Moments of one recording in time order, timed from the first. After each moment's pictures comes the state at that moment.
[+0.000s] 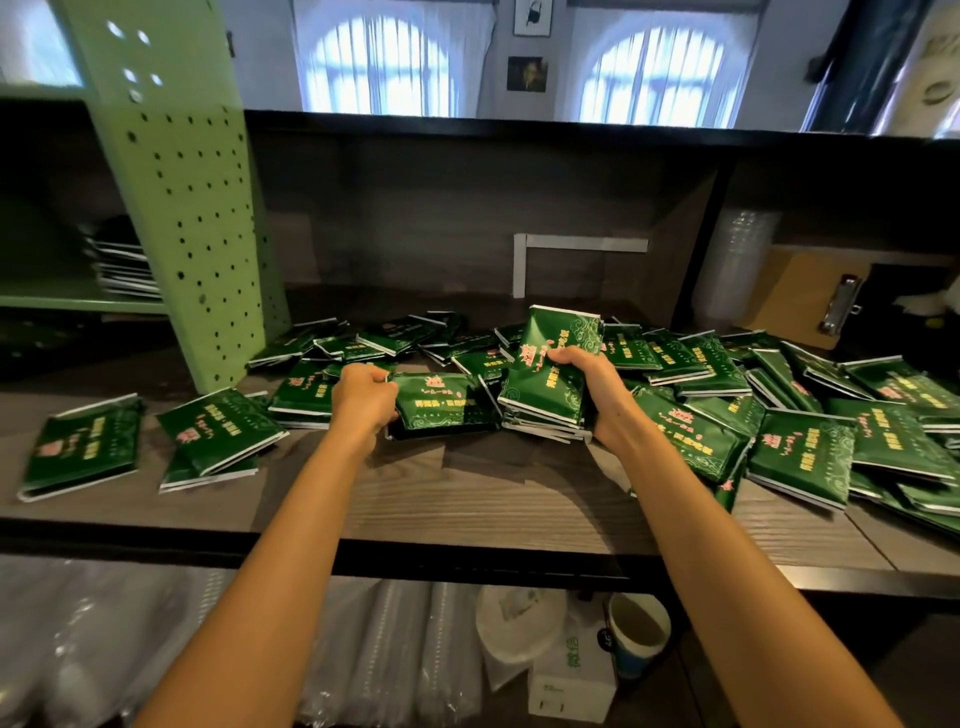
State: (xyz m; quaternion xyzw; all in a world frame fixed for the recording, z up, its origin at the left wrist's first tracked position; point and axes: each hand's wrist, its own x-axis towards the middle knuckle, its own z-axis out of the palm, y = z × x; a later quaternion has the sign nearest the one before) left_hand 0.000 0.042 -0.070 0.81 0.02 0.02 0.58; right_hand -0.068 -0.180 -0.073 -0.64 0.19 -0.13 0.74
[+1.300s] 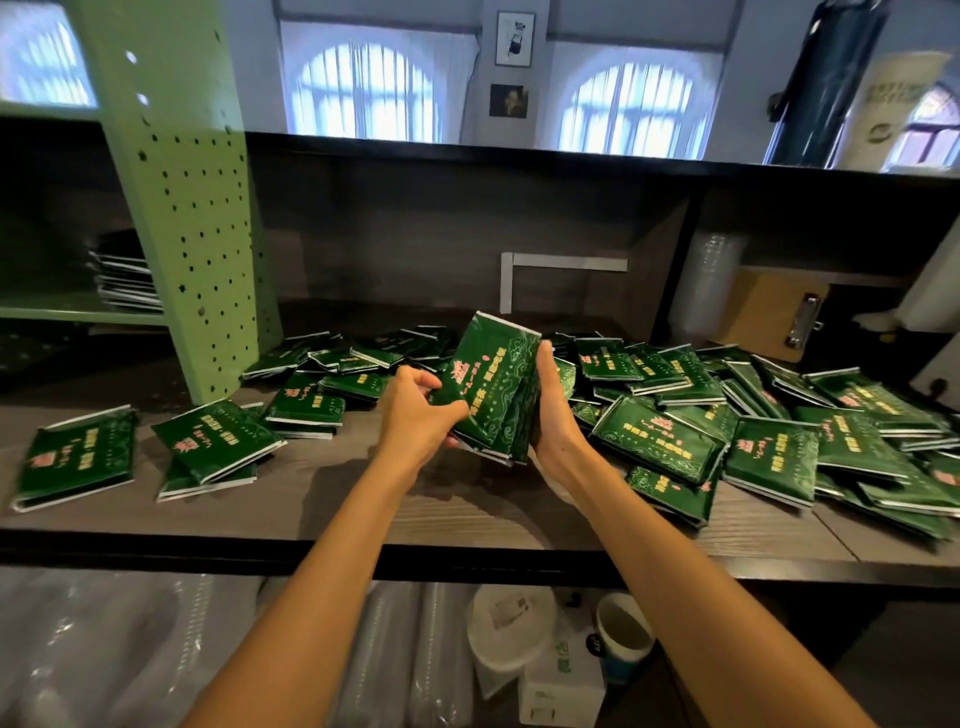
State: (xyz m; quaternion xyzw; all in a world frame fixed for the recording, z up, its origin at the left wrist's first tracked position) left_hand -0.053 0.019 -0.064 0.75 -0.12 0.01 0.64; right_hand -0.066 -0.129 -0.094 -0.61 0.15 -0.11 0.77
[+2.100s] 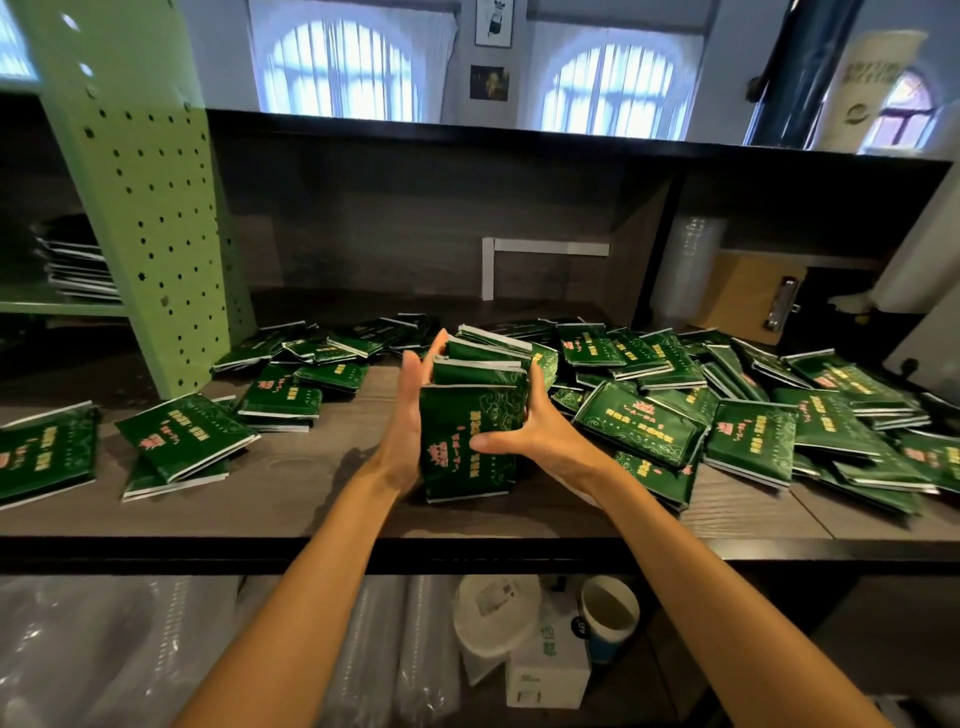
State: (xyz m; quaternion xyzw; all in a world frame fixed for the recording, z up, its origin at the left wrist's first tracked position) left_hand -0.076 0.022 -0.070 0.57 -0.30 -0.17 0.75; right_hand -0.129 -0.129 -0.075 -0.78 0.04 -0.06 0.62
